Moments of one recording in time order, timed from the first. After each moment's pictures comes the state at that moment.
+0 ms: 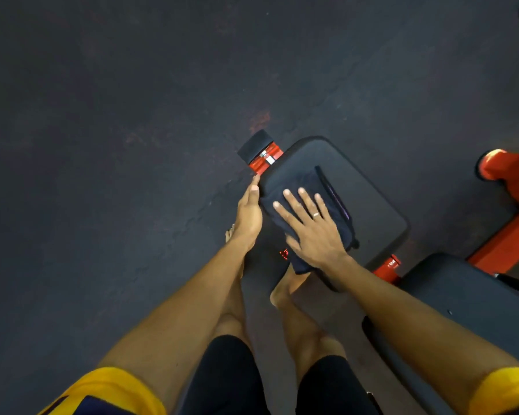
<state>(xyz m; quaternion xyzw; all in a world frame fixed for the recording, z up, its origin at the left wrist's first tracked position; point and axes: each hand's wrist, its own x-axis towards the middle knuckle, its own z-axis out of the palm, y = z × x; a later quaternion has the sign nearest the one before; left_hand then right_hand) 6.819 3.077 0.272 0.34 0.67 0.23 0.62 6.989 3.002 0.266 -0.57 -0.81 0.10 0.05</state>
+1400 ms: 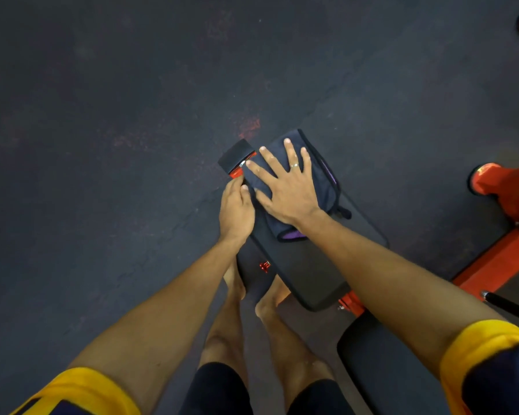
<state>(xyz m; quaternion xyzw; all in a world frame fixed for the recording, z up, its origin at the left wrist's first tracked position) 6.867 3.103 0.284 0.51 0.72 0.21 0.41 7.013 3.123 0.264 -0.60 -0.79 0.09 0.04</state>
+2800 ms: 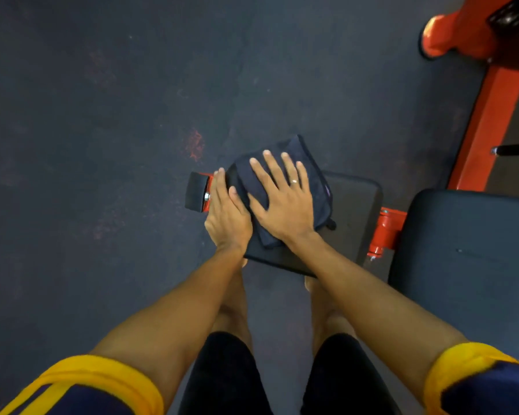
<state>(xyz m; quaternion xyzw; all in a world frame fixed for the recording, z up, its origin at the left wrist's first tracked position) 6.906 3.157 0.278 0.75 0.61 0.05 0.27 7.010 3.090 0.272 -0.86 -0.47 0.10 0.16</state>
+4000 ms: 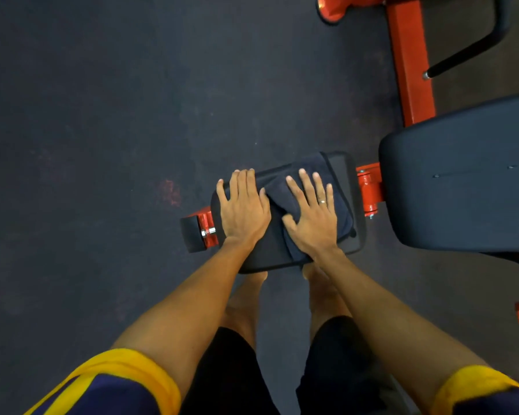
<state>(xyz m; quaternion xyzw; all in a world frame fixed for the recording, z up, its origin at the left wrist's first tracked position) 6.949 3.187 0.274 0.97 0.20 -0.10 0.12 6.980 3.021 0.271 -0.96 -0.21 0.13 0.14</state>
